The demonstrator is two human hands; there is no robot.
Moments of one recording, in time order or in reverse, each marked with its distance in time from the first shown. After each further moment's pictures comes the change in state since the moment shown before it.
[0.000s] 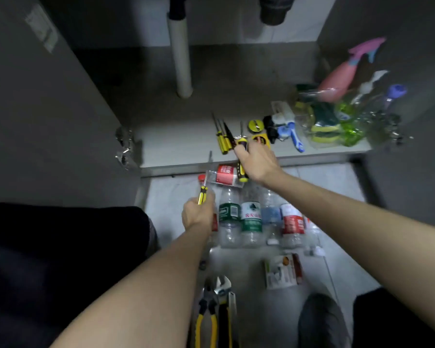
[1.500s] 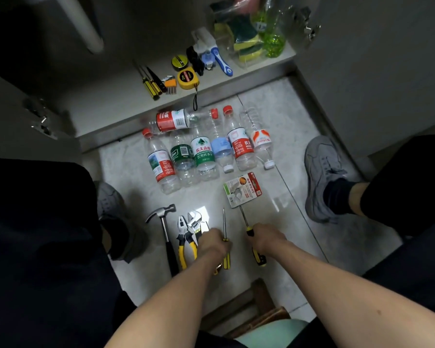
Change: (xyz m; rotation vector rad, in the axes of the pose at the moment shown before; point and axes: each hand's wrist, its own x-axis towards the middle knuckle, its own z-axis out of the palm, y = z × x) left_hand -0.149 -0.196 0.036 1.085 -0.622 0.179; right_hand -0.313 0.186 0.119 -0.088 -0.621 0.582
